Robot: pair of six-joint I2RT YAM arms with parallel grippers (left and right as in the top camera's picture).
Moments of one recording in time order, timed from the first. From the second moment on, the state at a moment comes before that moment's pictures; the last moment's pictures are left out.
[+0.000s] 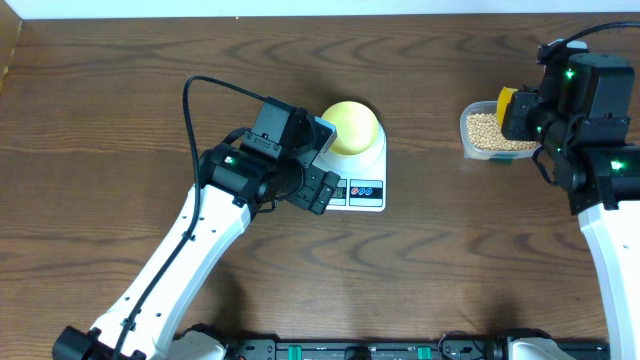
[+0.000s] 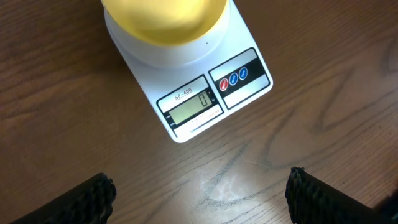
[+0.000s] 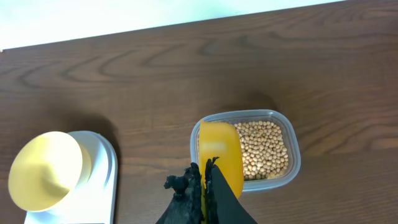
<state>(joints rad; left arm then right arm) -0.46 1.41 1.24 -0.94 0.18 0.05 0.04 1.29 1.33 -0.74 0.01 0.12</state>
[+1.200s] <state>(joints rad) -0.46 1.13 1.09 -0.86 0.18 0.25 0.04 1.29 1.33 -0.74 -0.03 0.15</state>
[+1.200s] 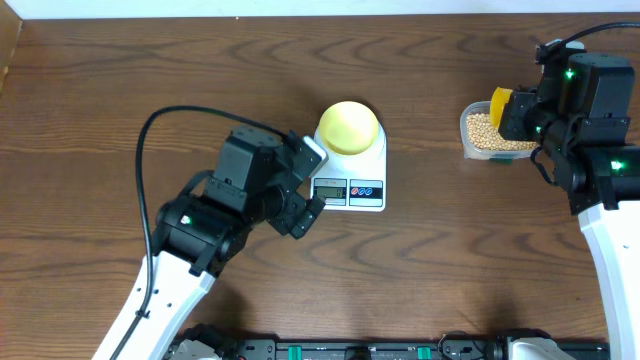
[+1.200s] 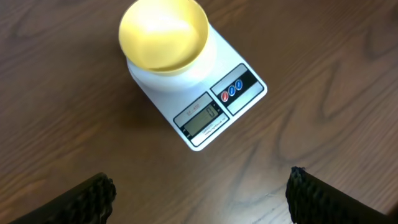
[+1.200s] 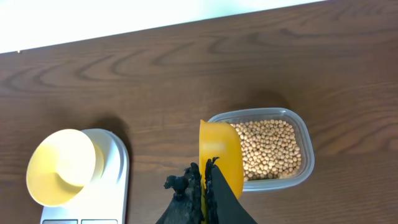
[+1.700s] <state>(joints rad) -0.46 1.12 1.07 -0.83 0.18 0.26 0.04 1.29 1.33 -0.74 -0.03 0.14</state>
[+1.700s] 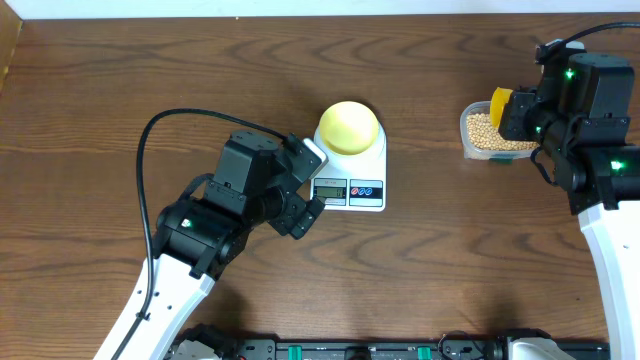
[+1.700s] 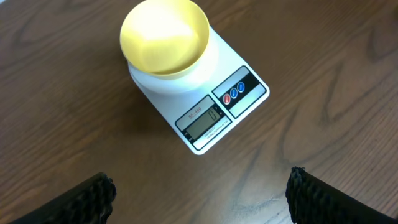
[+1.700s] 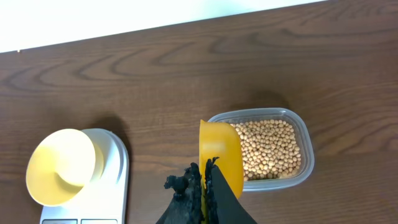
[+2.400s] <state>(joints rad) -0.46 1.12 1.07 -0.76 0.18 0.19 -0.15 1.35 1.33 -0.74 -0.22 -0.03</state>
